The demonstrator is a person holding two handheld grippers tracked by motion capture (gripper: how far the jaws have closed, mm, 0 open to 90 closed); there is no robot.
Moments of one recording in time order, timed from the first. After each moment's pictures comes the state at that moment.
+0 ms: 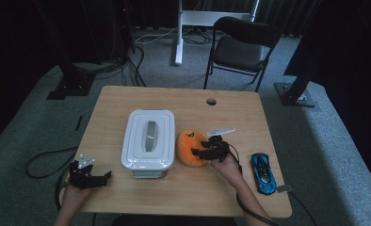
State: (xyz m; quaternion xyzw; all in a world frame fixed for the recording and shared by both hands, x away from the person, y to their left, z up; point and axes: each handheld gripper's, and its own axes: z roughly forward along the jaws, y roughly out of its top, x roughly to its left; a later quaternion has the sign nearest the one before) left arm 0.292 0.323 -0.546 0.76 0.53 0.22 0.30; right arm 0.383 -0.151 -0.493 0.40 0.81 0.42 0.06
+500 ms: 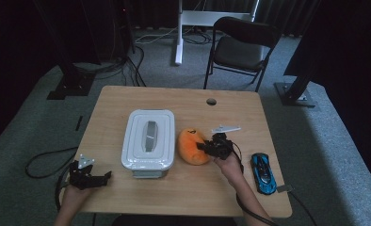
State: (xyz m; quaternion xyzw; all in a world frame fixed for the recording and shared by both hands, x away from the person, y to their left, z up) left arm 0.292 0.323 -0.546 0.76 0.53 0.22 0.30; right arm 0.380 -0.161 -0.476 0.42 0.79 0.44 0.07
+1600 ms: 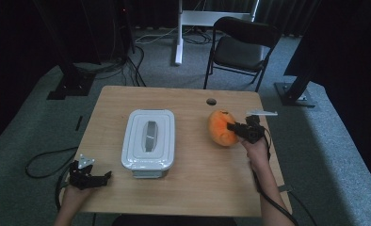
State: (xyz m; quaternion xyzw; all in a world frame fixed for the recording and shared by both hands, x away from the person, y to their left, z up) left arm 0.292 0.323 -0.546 0.76 0.53 0.22 0.30; right arm 0.413 -0.257 -0.436 0.51 0.72 0.45 0.13
